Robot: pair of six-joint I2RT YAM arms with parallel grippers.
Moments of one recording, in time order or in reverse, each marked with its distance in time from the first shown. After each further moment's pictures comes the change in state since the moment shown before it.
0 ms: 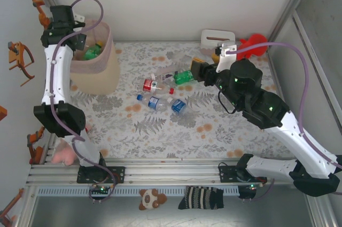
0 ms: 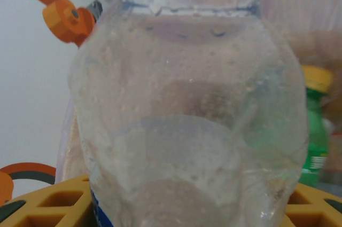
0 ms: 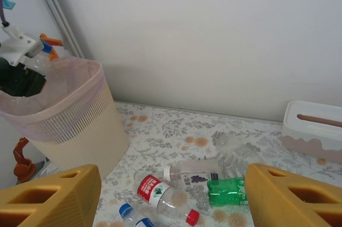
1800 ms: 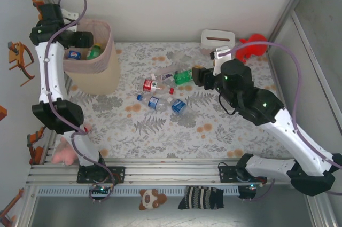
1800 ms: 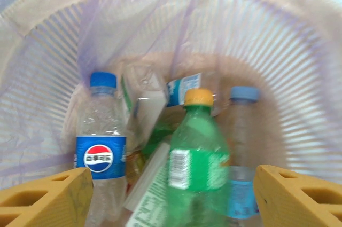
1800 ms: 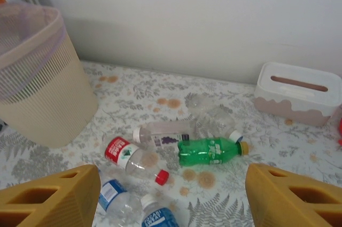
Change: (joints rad) left arm 0.079 0.029 0.123 -0.141 0.483 -0.219; right arm -0.049 0.041 -0.020 -0.145 0.002 -0.005
